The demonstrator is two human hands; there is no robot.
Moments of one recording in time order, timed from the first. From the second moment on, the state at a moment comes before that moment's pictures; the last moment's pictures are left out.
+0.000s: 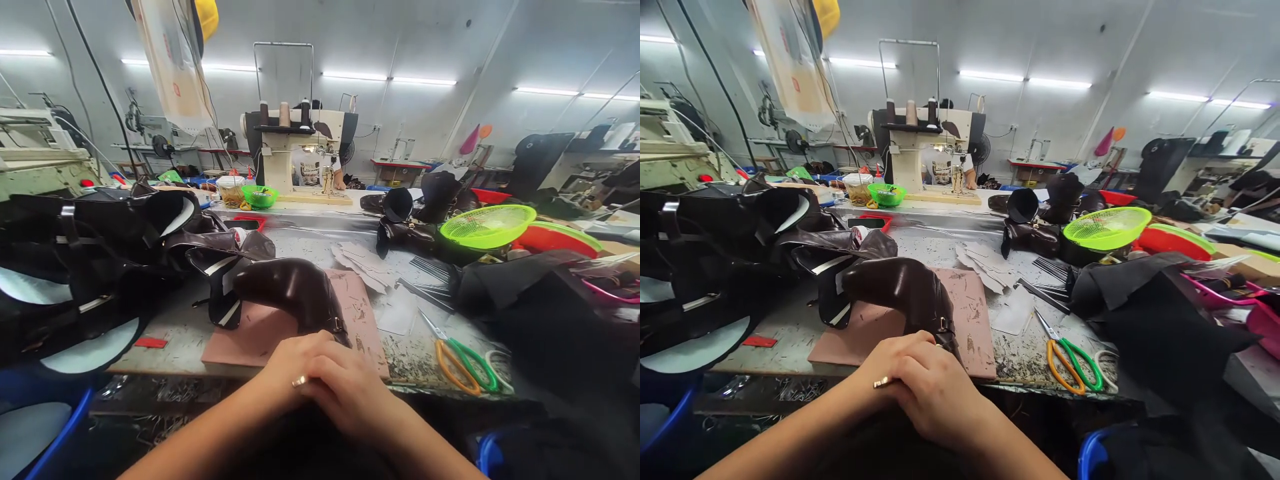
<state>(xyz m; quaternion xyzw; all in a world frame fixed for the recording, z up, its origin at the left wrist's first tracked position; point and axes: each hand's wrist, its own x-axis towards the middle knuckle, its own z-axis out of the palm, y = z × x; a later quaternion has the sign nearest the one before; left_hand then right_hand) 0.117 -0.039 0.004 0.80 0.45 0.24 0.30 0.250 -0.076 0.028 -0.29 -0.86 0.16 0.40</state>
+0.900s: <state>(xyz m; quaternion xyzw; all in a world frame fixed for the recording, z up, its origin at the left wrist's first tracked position) 0.103 -0.040 0.026 0.66 0.41 0.25 0.58 0.279 -0.034 -0.003 -0.37 -0.78 0.05 0.50</state>
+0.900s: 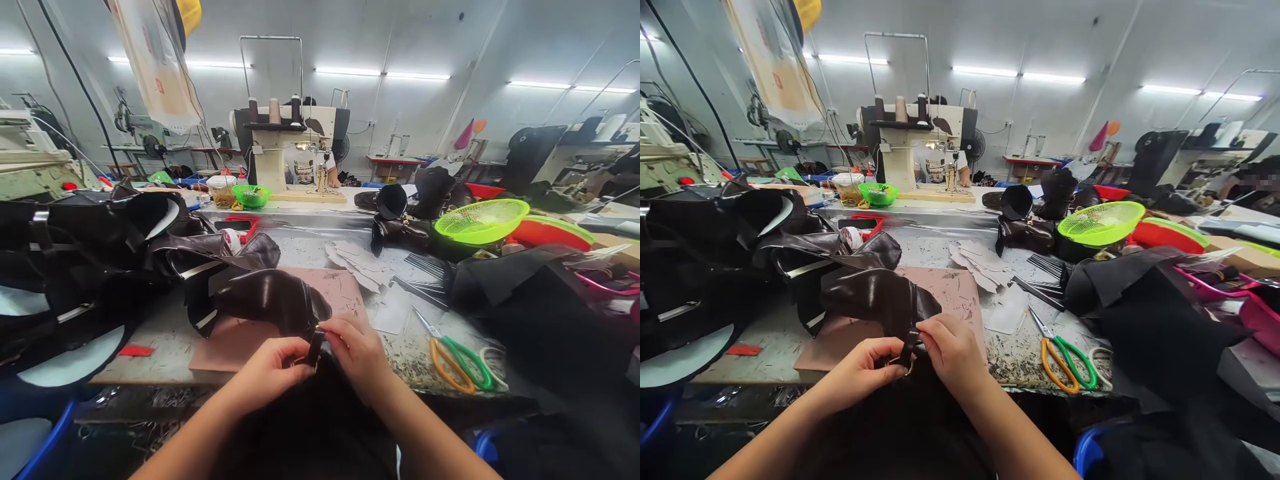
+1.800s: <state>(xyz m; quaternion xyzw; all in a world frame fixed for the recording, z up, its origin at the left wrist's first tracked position) 0.111 -0.041 0.011 0.60 0.45 0.31 0.59 0.280 -0.042 0.005 -0.46 -0.71 0.44 0.29</state>
